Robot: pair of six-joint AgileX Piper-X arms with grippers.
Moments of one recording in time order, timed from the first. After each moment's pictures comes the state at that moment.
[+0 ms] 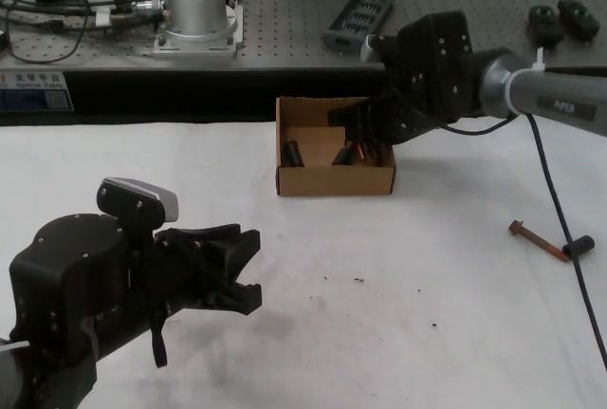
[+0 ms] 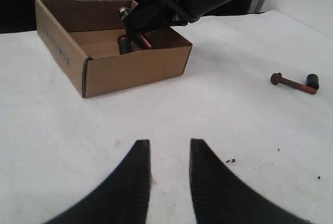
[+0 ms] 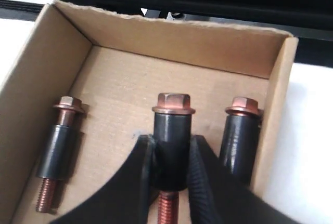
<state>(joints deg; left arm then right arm) -23.7 100.3 -26.6 -52.5 18.2 -10.9 24.4 134.5 -104.5 19.5 -10.1 10.7</state>
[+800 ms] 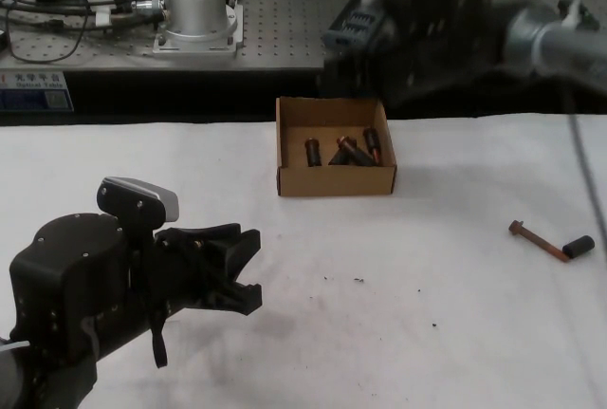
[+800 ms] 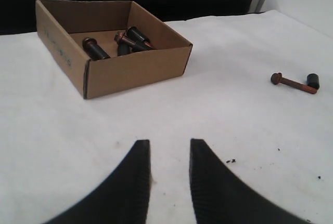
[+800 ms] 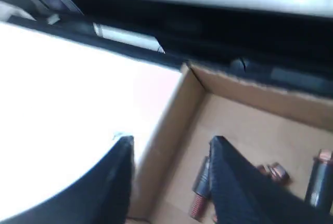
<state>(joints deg) -23.7 100.3 -26.6 -52.5 18.2 -10.6 24.6 125.2 -104.7 22.3 -23.4 11.9</state>
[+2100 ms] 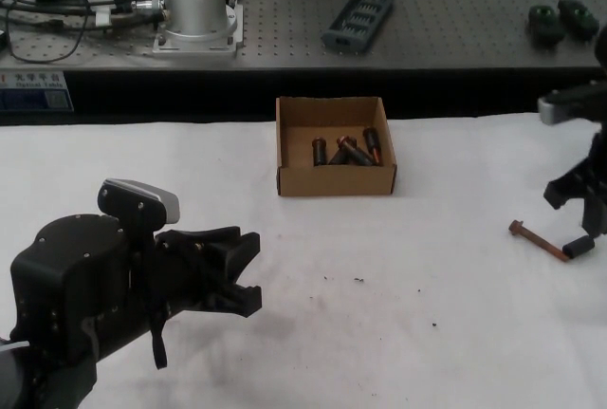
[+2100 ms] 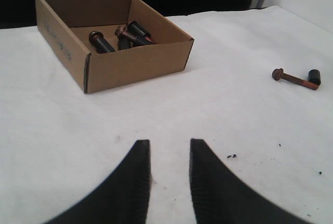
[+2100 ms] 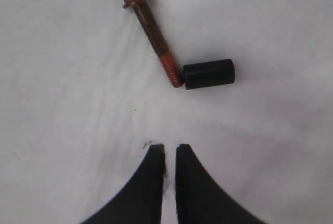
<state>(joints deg) -23.7 100.3 -26.6 -51.7 18.2 -10.6 8.5 106.9 -82.8 67.7 3.7 -14.5</state>
